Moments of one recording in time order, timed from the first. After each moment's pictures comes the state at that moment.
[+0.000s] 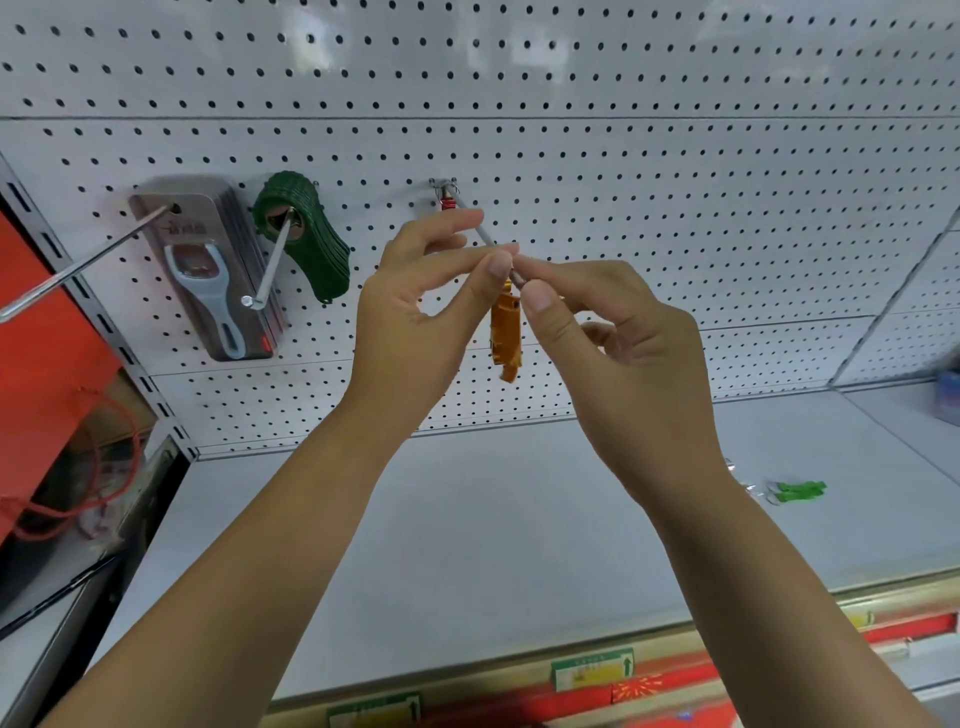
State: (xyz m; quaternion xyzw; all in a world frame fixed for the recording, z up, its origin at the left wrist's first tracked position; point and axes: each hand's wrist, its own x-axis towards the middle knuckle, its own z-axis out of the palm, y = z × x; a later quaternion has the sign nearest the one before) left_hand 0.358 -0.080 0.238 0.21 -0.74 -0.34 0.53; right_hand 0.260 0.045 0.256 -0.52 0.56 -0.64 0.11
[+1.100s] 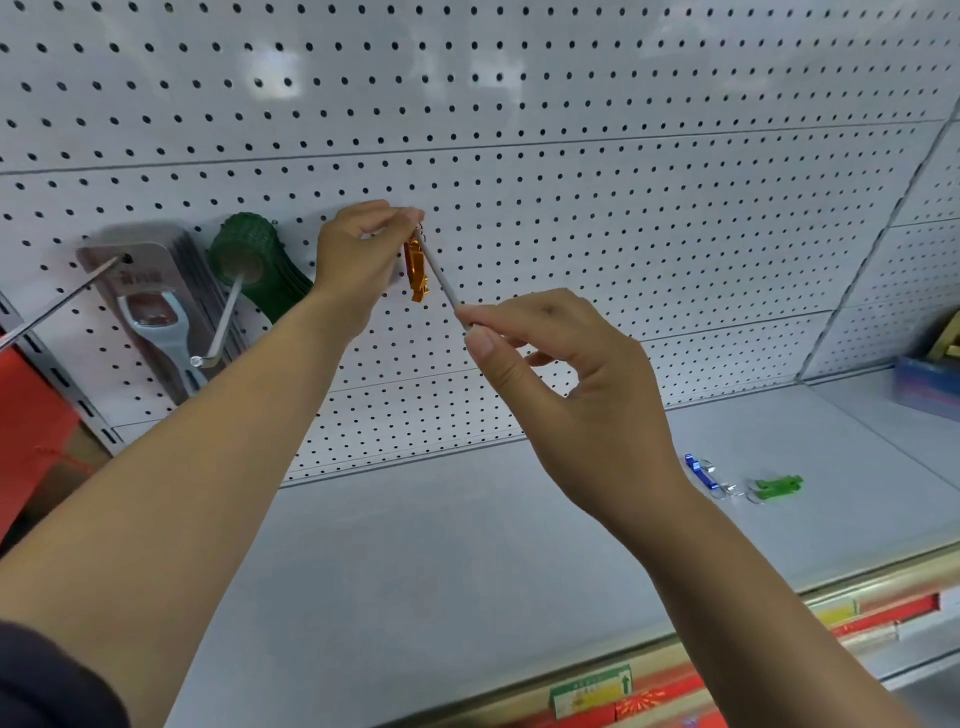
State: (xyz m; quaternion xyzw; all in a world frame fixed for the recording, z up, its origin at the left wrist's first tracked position) left_hand 0.314 -0.204 0.266 0.32 -0.67 -0.45 0.49; right_hand 0.253 0.039 0.248 -0.56 0.56 -0.61 0.04
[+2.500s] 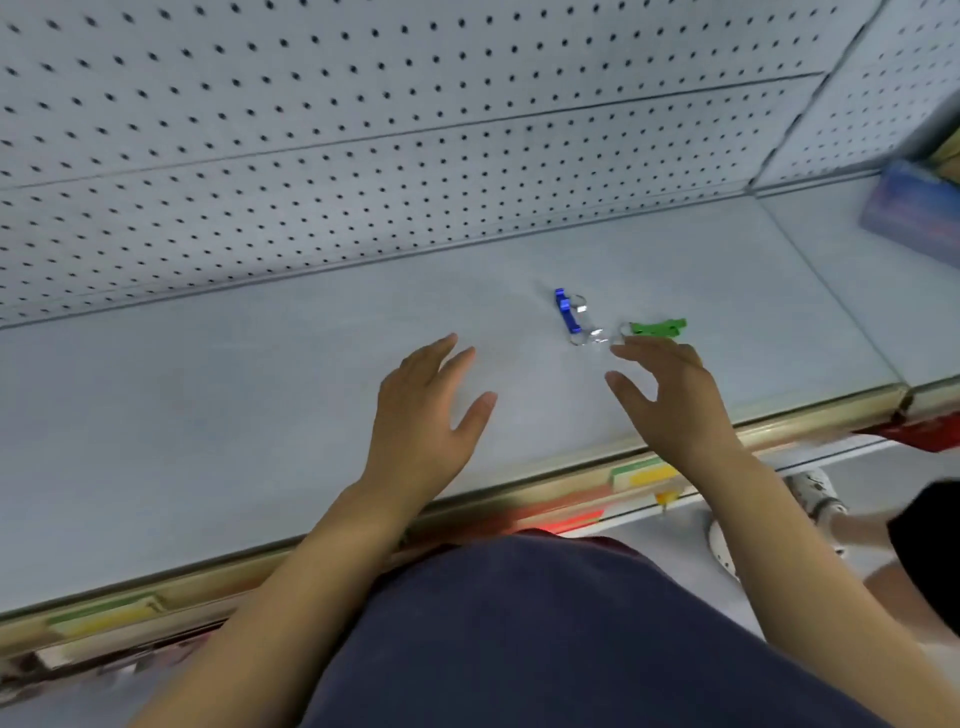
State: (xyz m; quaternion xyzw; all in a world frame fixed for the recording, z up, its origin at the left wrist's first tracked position) left_hand 0.151 0.043 -0.017 0.38 -0.88 -0.22 0.16; right_hand -0.081 0.176 -0.006 -0.45 0.85 -0.26 0.11
